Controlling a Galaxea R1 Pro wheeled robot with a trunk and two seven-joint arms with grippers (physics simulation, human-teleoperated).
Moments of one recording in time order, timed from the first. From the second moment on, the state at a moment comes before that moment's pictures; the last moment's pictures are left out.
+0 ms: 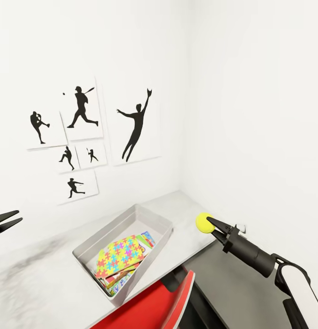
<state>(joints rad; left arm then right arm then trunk) -0.93 0.83 0.06 -0.11 0.48 0.48 -1.57 -0.21 -0.14 -0.17 -1.61 -1.32 0.96 0.32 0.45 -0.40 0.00</state>
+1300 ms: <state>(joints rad) -0.93 0.83 0.06 -0.12 0.48 0.48 -1.57 -0.21 -0.15 -0.17 -1.61 -1.31 0.96 0.32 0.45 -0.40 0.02</state>
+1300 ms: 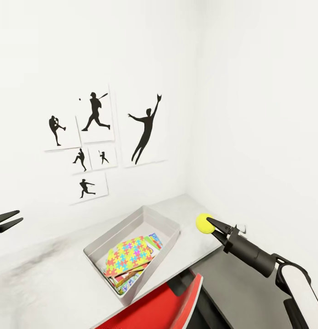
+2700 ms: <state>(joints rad) -0.93 0.74 0.00 -0.12 0.47 0.48 -1.57 -1.08 0.17 0.15 -1.01 -1.23 0.98 -0.65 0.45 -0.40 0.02</state>
